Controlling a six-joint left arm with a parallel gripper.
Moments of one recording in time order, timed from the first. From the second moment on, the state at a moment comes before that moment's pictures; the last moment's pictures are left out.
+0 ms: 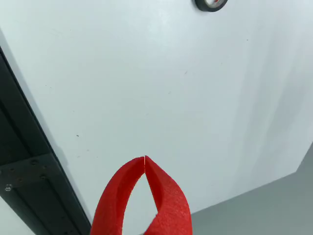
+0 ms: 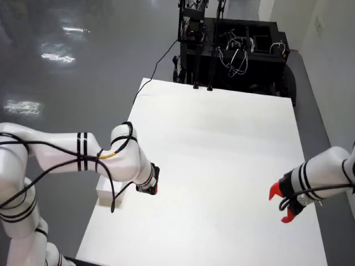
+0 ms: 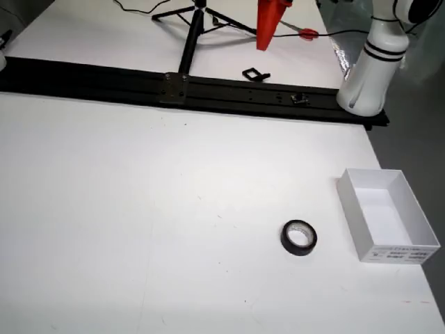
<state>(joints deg) -65.4 15.6 87.4 15.4 62.1 -64.4</state>
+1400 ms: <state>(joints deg) -63.1 15.6 87.3 15.6 62.5 -64.4</state>
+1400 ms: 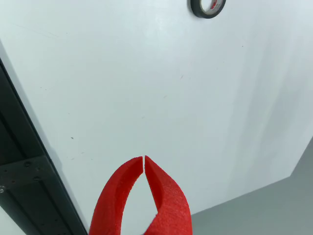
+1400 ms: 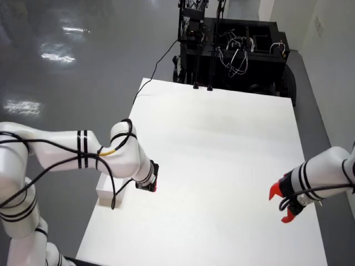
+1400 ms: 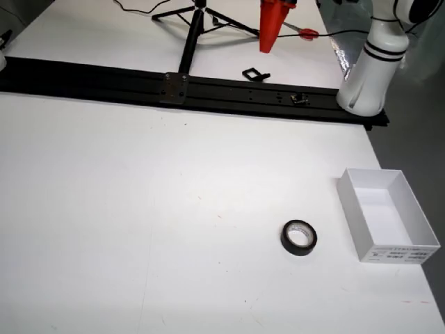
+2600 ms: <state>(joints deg) -60.9 15.9 87.3 15.4 61.6 -64.4</state>
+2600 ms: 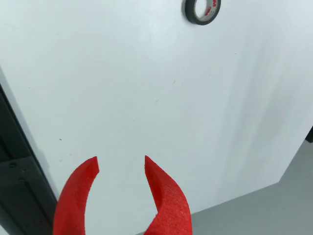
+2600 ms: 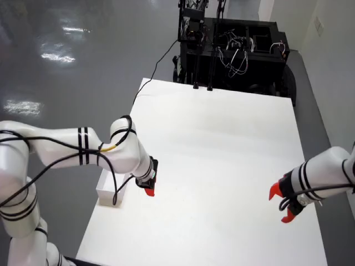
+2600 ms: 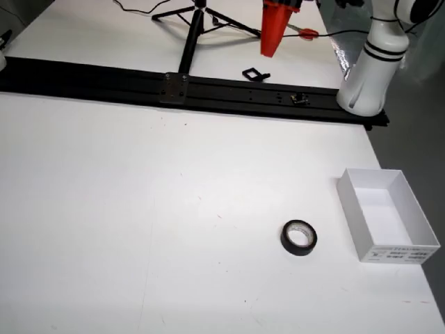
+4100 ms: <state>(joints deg) -33.7 53.5 64.3 14.9 53.5 -60.8</state>
